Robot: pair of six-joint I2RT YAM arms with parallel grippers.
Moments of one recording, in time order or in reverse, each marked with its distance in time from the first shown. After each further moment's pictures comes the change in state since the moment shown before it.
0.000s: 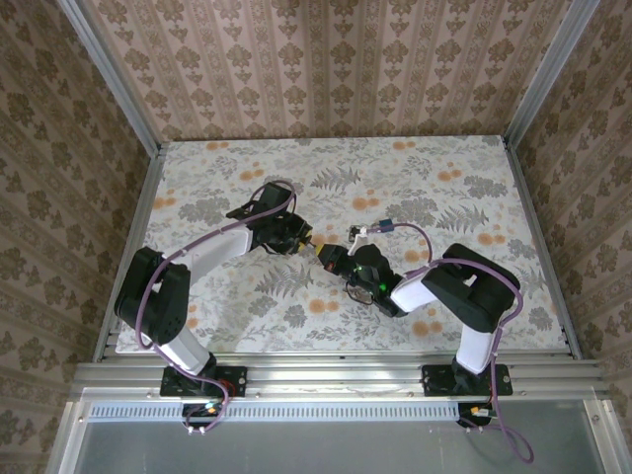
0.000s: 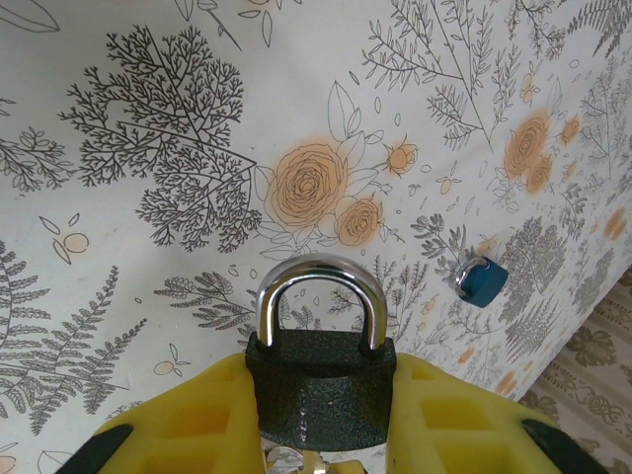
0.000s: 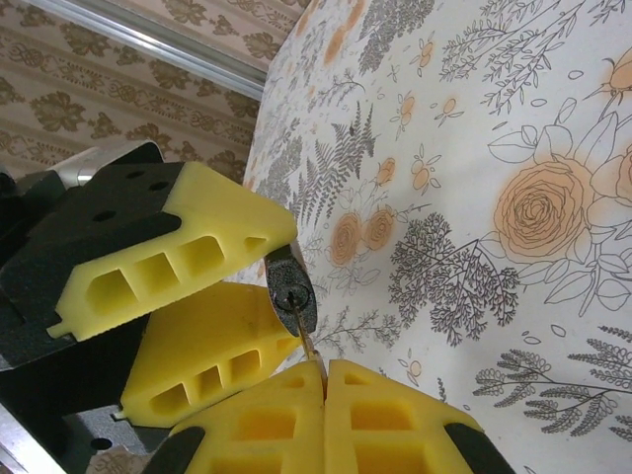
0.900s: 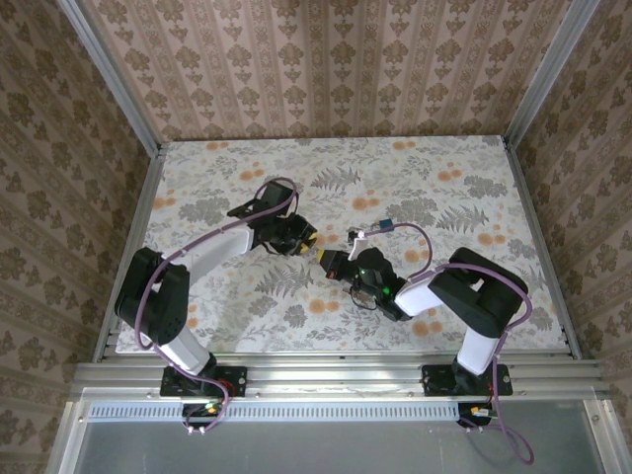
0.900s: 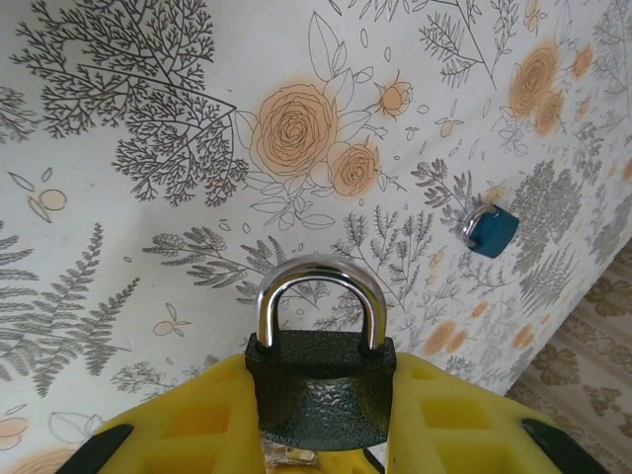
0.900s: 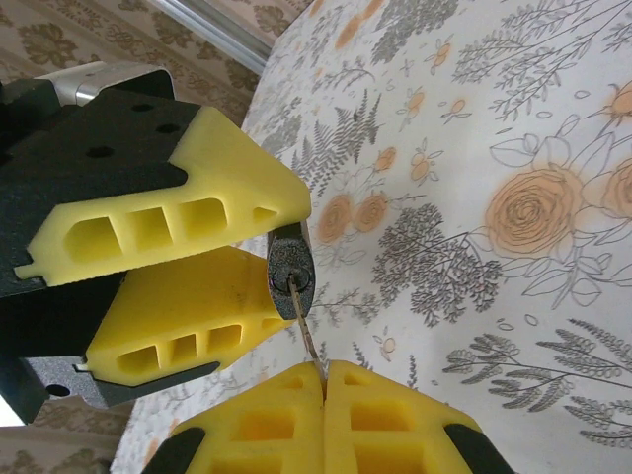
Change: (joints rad) left arm -0.010 0.000 0.039 -0.069 0.056 0.082; right arm -0.001 -0.051 -0.041 -0.023 -0.027 -0.147
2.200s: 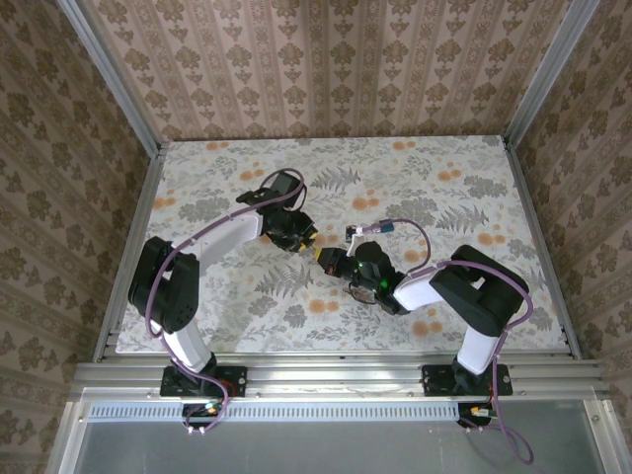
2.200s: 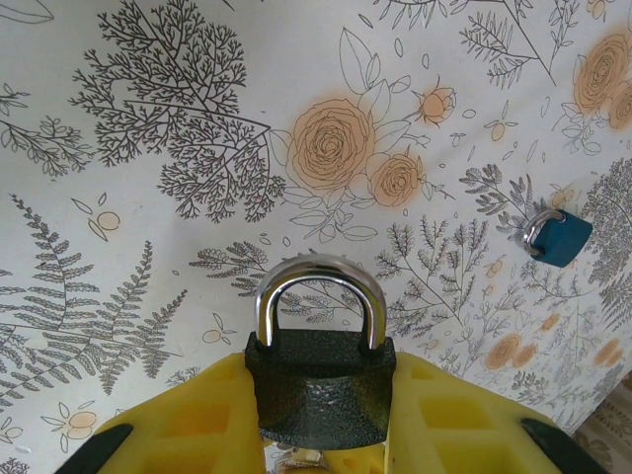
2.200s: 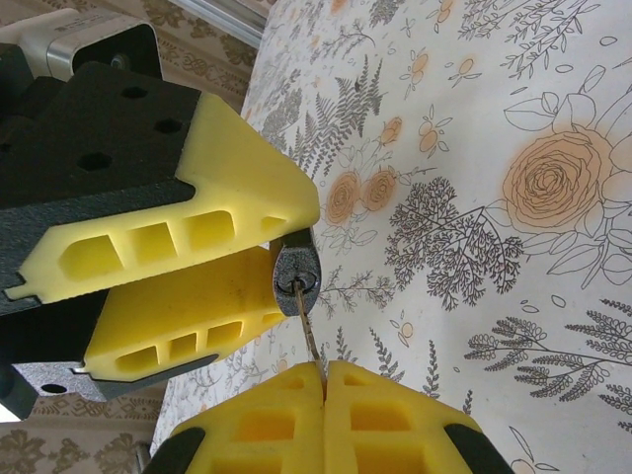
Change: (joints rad) left arm -0.013 0.100 0.163 -0.202 -0.050 0.099; right arm -0.025 0.002 0.050 -0.087 -0.075 0.067
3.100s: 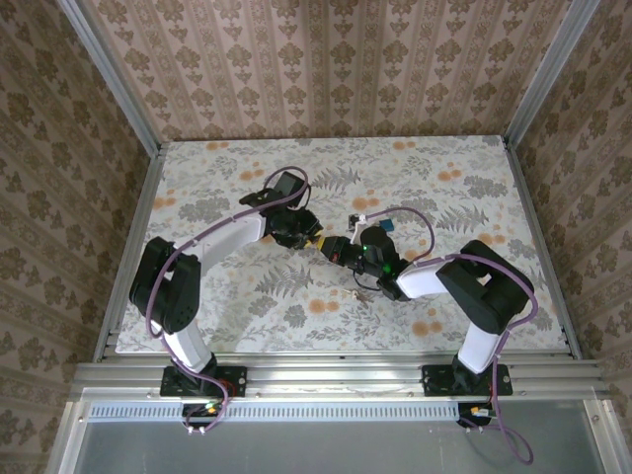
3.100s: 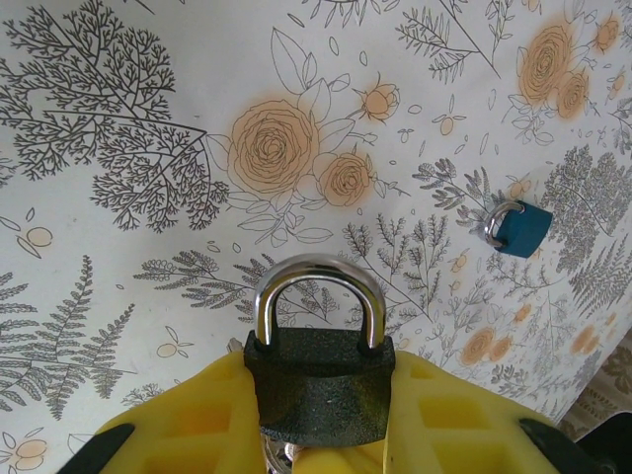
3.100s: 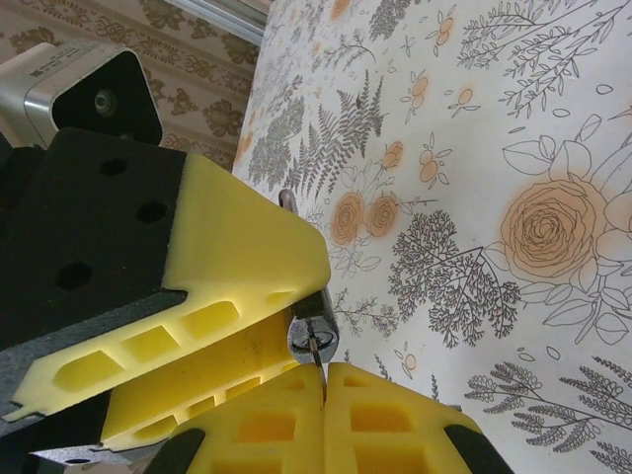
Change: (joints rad) left arm -0.026 0.000 -0.005 0.075 -0.009 0.005; right arm -0.096 -0.006 0.072 -0.096 -0.140 0.007
